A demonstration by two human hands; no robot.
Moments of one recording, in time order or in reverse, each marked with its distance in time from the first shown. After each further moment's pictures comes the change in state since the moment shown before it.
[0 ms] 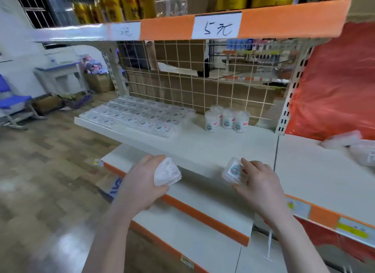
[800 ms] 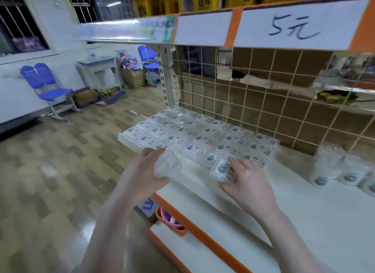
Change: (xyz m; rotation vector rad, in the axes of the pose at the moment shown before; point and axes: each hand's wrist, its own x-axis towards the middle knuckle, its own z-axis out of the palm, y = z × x) left_hand 0.178 -0.233 -0.084 0.005 0.028 -0.182; right_hand 0.223 -0.214 0.157 0.024 -0.153 -0.179
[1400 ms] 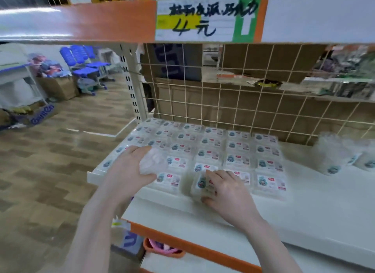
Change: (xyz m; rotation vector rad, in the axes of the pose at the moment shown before) left_hand 0.163 -0.107 -0.016 -0.036 -0.149 0.281; right_hand 0.077 -0.089 0.080 -0.107 -0.062 0.134
